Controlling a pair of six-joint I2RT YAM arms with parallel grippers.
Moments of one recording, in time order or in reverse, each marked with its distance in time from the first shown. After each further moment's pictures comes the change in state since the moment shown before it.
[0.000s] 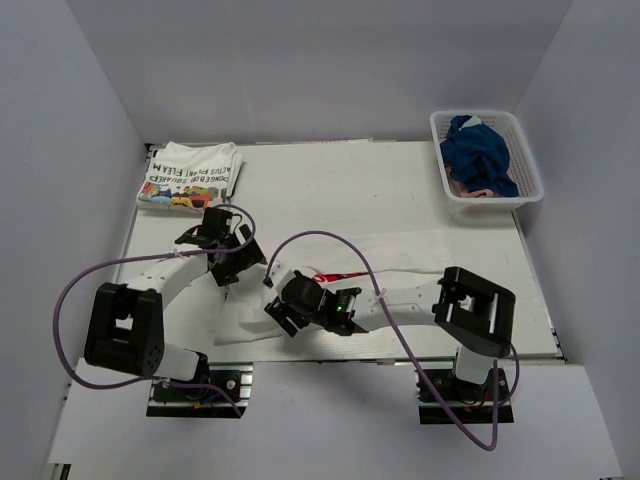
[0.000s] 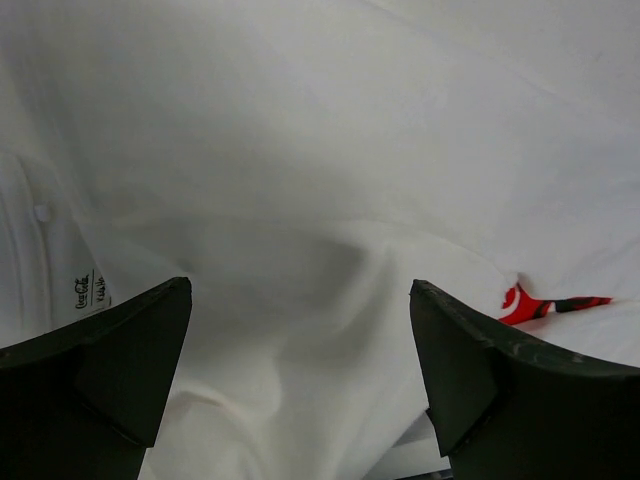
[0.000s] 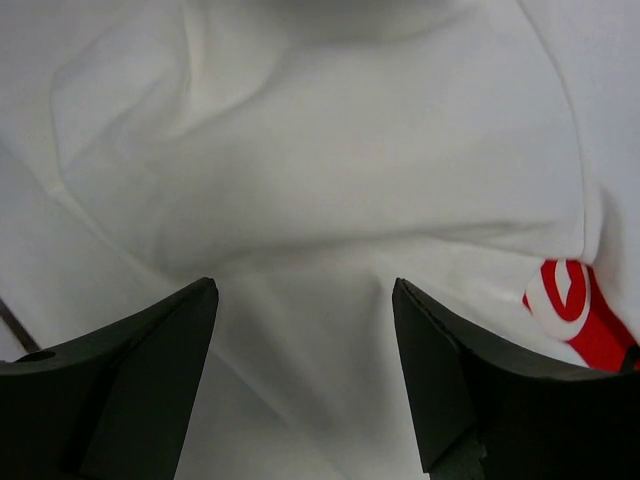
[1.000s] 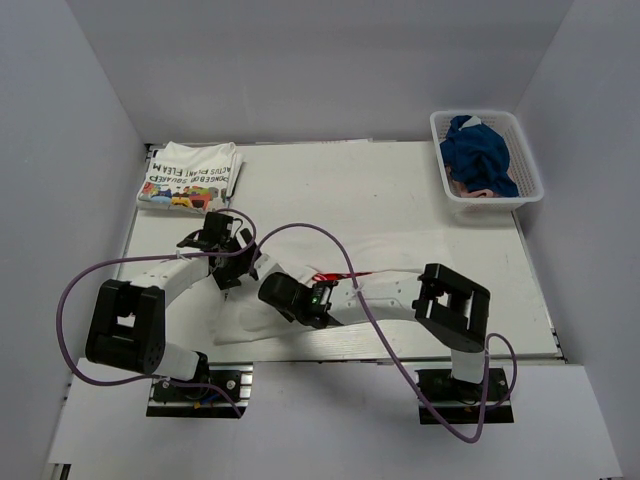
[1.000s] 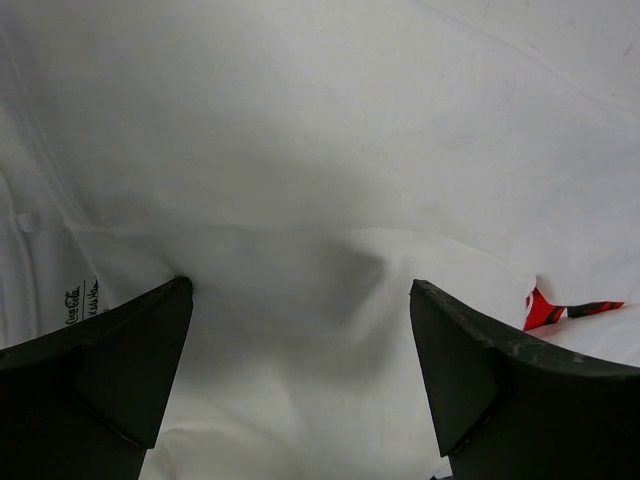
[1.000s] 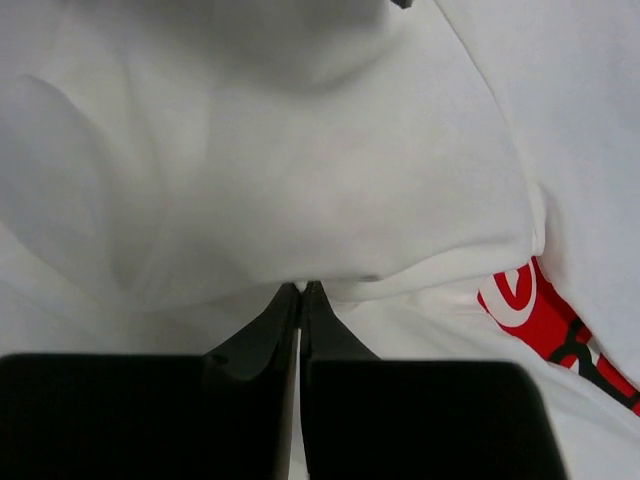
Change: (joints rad) left arm 0.006 0.039 -0.058 0.074 0.008 -0.007; right arm 0.023 0.154 0.264 -0.255 0.180 0.063
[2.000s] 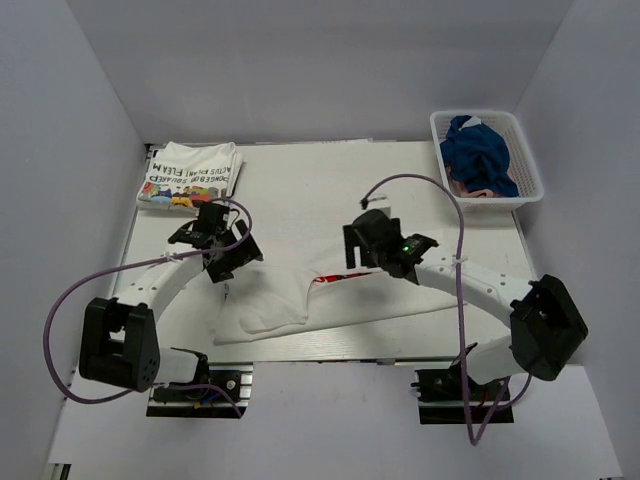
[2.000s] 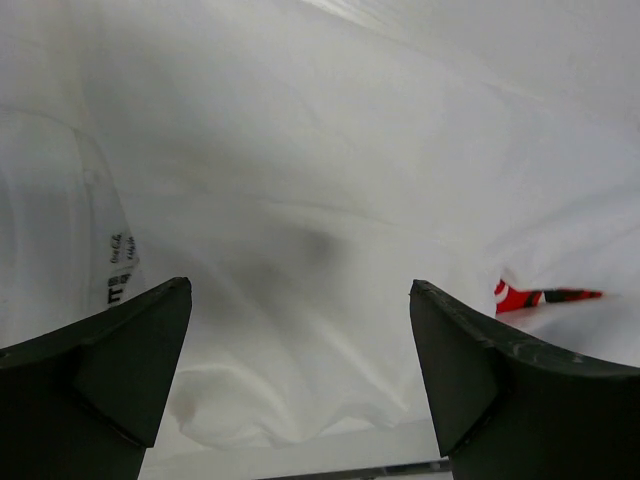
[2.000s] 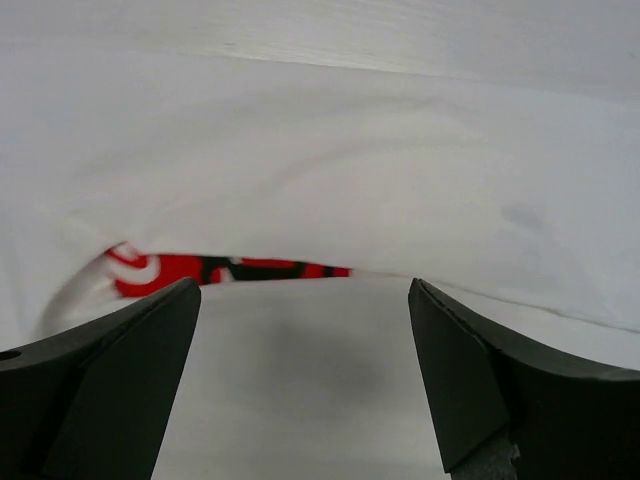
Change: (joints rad) left arm -0.010 -0.079 0.126 -0.201 -0.075 0.013; right arm -0.451 -0.466 -0.214 -0.218 -0.013 0.219
